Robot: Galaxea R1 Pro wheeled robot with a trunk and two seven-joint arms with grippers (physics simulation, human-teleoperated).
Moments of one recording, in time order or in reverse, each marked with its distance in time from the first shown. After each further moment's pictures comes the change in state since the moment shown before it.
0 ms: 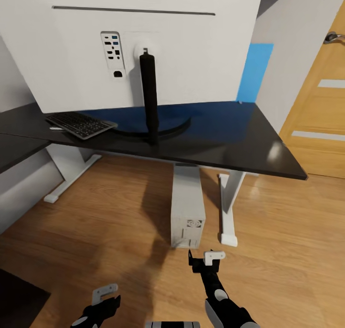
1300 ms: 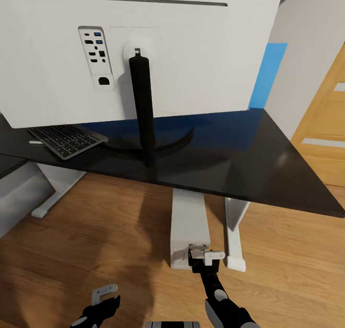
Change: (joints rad) left arm 0.000 0.002 0.000 0.001 0.000 0.000 0.000; right arm 0.001 0.000 0.004 0.000 0.002 0.001 0.000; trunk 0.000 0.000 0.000
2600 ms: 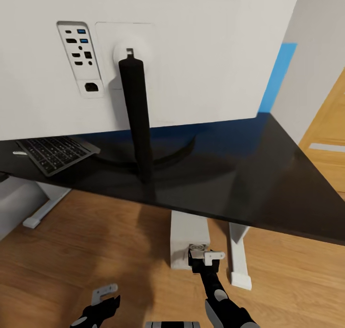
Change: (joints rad) left arm 0.000 0.000 0.000 0.000 0.000 0.000 0.000; right arm 0.000 0.000 0.000 0.000 0.000 0.000 0.000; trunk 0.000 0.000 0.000
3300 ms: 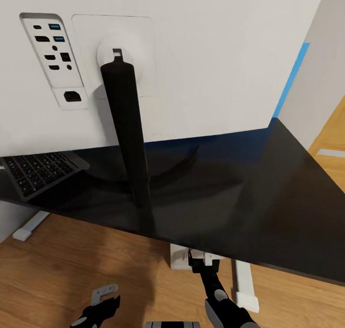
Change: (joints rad) left arm 0.000 0.000 0.000 0.001 0.001 0.000 0.001; right arm 0.000 0.000 0.000 0.000 -0.001 0.000 -0.001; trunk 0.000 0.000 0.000
